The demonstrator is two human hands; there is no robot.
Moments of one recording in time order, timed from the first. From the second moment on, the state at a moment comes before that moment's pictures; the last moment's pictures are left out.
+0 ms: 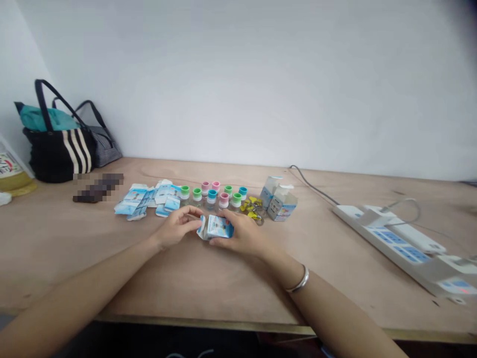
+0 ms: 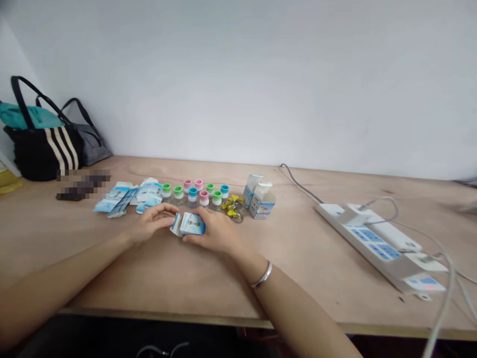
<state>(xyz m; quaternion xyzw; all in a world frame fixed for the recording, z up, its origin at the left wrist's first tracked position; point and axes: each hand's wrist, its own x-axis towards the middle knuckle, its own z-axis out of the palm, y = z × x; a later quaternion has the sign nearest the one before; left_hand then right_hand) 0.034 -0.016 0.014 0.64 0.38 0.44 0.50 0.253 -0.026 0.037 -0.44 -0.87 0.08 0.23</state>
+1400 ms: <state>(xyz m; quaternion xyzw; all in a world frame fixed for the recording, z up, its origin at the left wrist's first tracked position) 0.029 -0.016 0.013 0.70 0.33 0.41 0.48 0.262 -0.016 0.044 -0.34 -0.80 0.25 0.42</state>
